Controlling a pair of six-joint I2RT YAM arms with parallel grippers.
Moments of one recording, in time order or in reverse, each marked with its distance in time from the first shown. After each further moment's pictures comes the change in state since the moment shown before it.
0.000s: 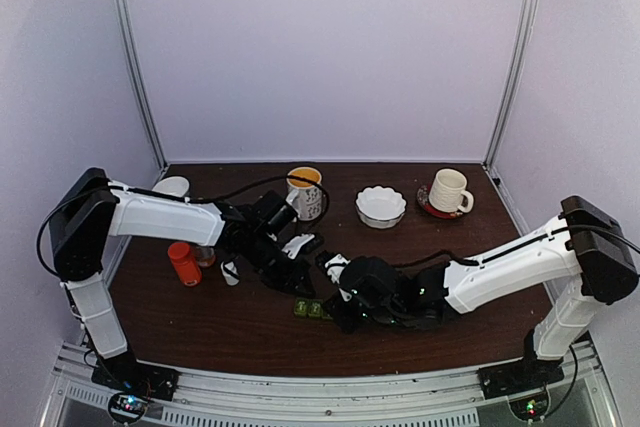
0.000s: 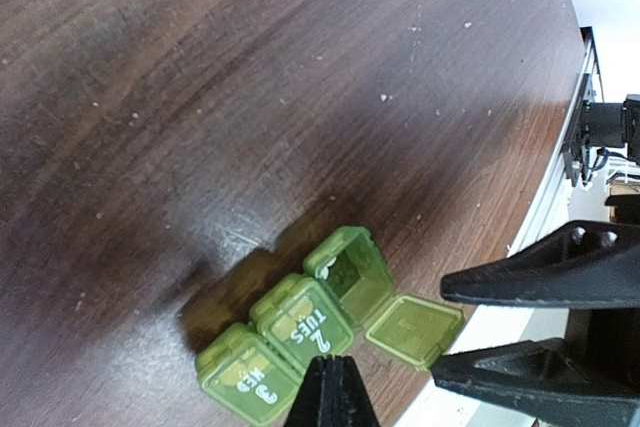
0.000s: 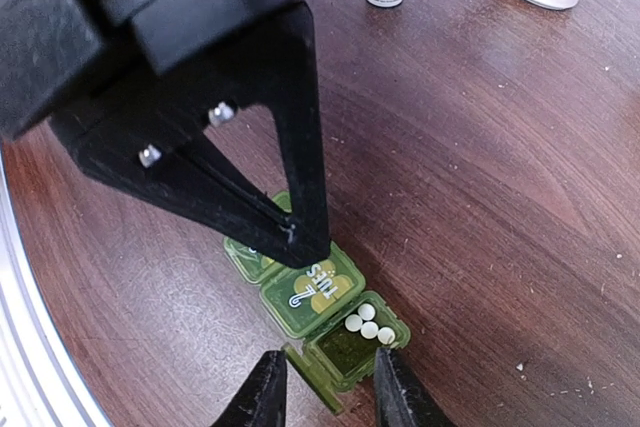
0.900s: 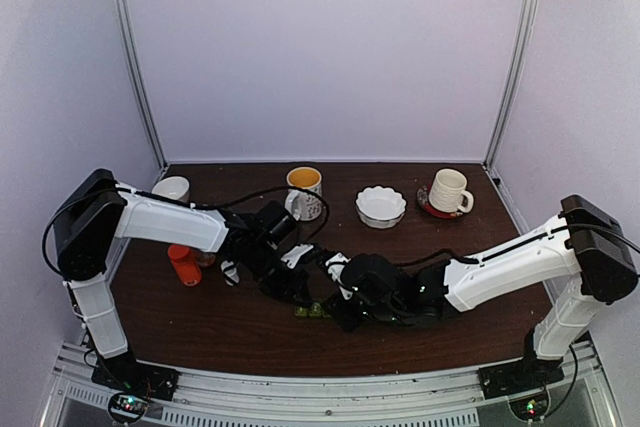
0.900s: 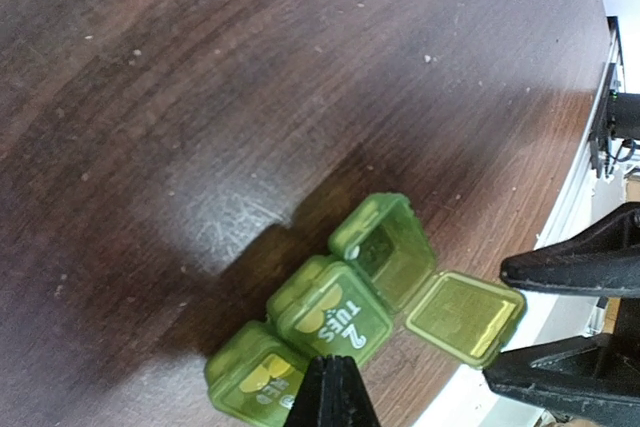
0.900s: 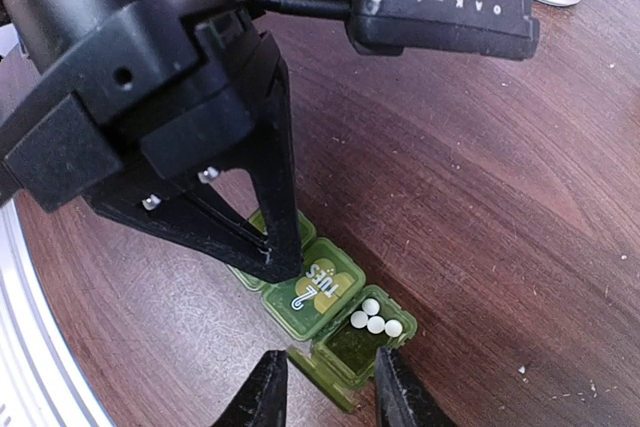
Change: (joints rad) left arm -0.018 0.026 -0.033 0.004 -0.021 -0.009; right arm -0.015 0.000 0.000 0.003 -0.029 0.000
